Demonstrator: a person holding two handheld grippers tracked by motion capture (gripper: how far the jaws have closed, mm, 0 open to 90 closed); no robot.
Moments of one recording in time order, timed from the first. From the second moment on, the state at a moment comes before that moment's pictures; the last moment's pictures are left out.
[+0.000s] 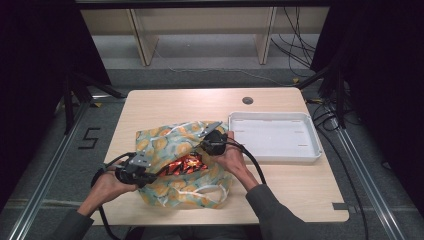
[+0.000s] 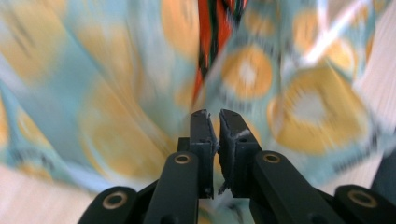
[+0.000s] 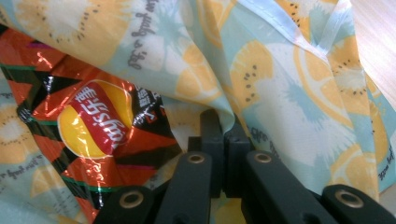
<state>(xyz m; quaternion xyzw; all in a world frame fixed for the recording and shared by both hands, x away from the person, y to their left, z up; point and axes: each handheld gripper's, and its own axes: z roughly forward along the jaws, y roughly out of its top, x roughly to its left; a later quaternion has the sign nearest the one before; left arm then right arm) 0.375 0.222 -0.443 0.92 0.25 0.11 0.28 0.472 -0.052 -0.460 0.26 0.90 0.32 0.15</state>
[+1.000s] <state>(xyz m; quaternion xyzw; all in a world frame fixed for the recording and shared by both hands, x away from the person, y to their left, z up) 0.364 0.211 -0.425 0.89 0.25 0.13 0.37 0.470 -0.053 -0.456 0.26 0.90 0.33 0.15</state>
